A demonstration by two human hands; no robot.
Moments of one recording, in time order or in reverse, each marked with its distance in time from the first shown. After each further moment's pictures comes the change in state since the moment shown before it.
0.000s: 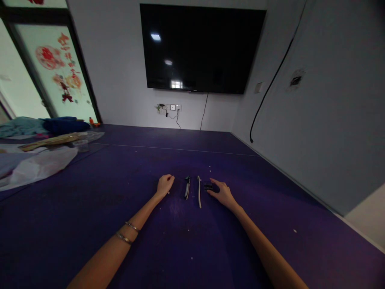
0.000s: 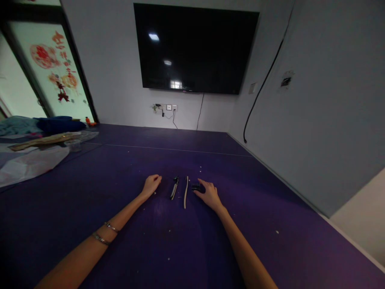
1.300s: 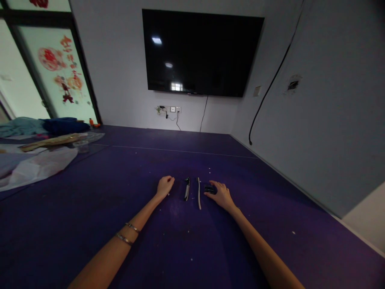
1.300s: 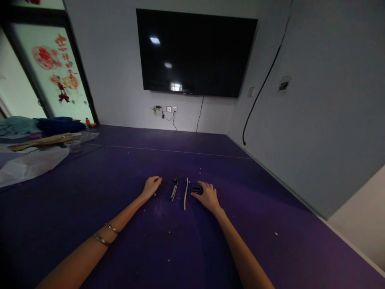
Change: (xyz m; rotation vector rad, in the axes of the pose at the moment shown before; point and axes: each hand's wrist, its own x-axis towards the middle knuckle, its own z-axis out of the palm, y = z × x) left_hand 0.001 -0.004 0.003 -0.031 -0.006 0.005; right_hand -0.003 -0.024 -0.008 -0.133 -0.035 0.081
